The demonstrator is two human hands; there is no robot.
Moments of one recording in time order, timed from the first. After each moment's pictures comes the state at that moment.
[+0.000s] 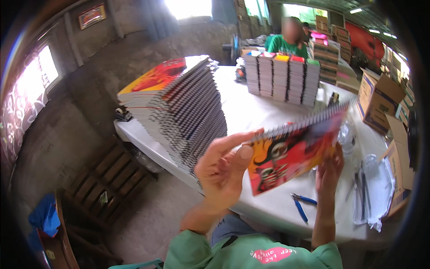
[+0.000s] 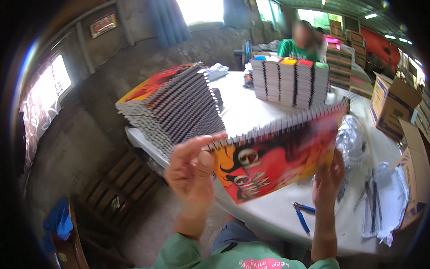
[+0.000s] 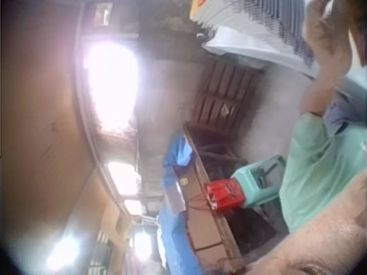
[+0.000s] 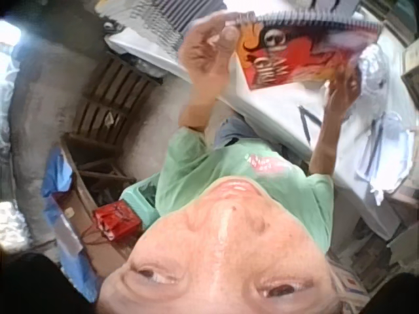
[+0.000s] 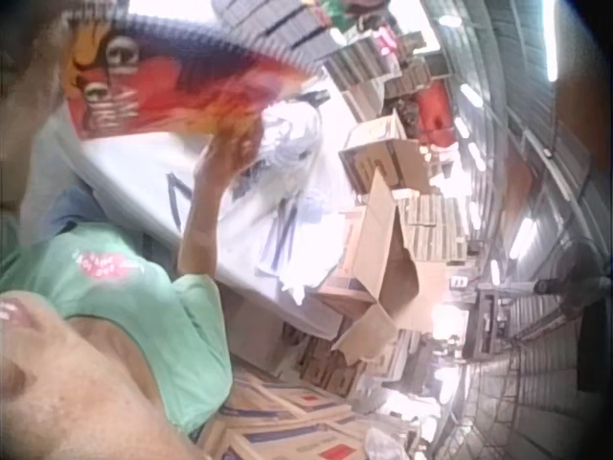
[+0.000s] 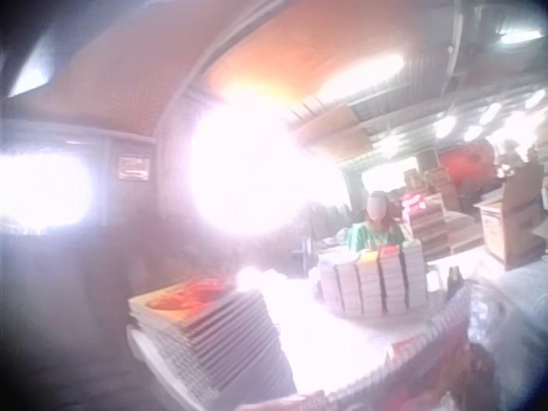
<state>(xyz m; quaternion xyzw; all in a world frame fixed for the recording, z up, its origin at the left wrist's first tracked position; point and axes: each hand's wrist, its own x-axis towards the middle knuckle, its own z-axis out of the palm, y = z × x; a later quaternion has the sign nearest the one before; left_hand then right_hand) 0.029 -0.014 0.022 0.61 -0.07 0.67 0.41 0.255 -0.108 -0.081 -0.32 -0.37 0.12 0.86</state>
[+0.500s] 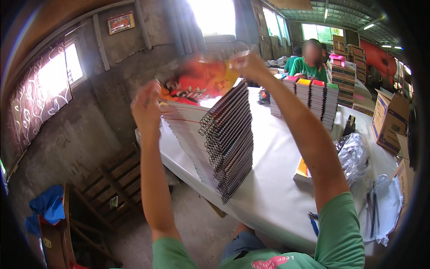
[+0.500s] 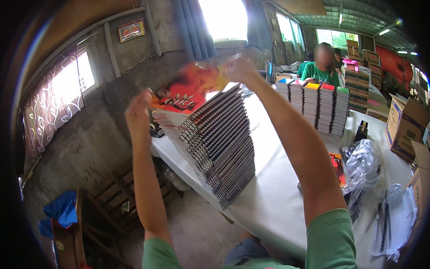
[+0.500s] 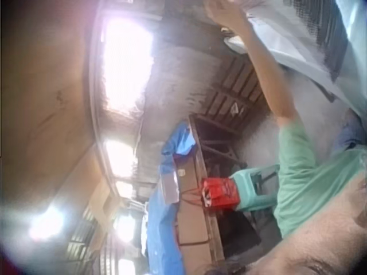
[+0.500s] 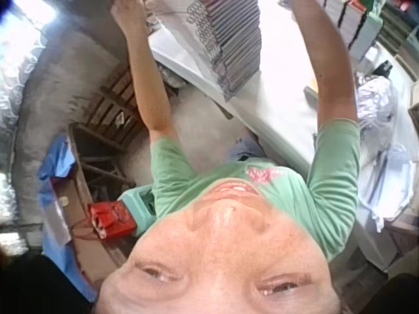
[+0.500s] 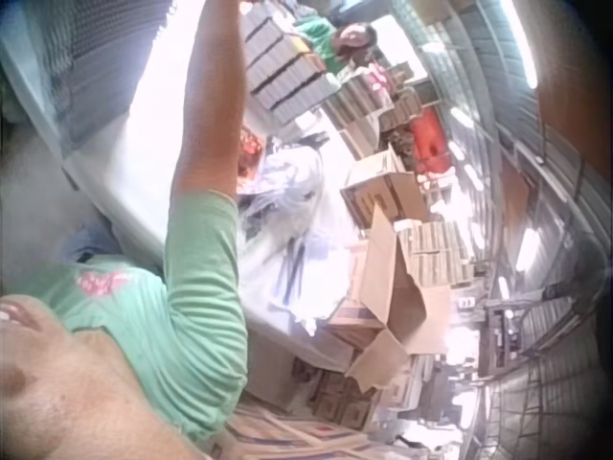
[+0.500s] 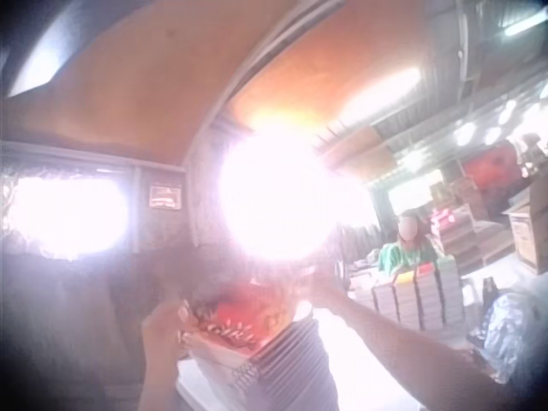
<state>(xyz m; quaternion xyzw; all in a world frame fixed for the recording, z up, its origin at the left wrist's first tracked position) -0.128 0.172 0.126 0.62 0.26 0.73 0.09 0.162 0.170 0.170 -0.54 -0.67 0.04 0.50</state>
